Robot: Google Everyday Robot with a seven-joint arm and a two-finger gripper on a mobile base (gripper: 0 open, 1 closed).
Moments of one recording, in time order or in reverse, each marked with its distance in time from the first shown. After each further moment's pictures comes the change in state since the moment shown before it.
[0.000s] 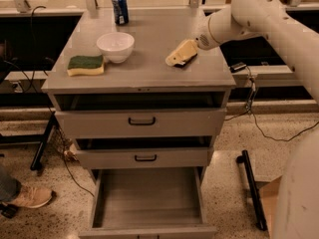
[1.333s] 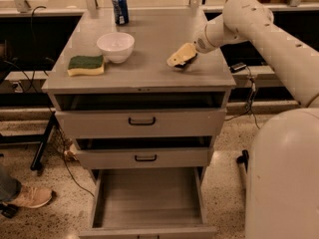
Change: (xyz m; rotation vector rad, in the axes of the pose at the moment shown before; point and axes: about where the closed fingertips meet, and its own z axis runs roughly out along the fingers) arm 0.031 -0.037 0.043 0.050 0.061 0.106
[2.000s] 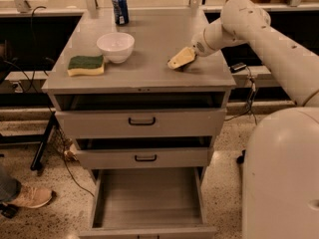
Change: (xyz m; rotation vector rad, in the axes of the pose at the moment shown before) arm 0.013 0.006 0.010 -0.027 0.039 0.005
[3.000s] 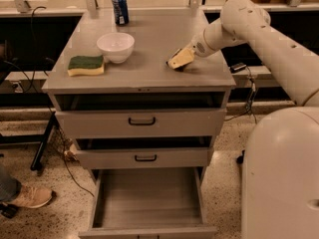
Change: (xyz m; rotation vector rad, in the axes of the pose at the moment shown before) arm 0.005 0.004 0.000 -0.014 0.023 -0.007
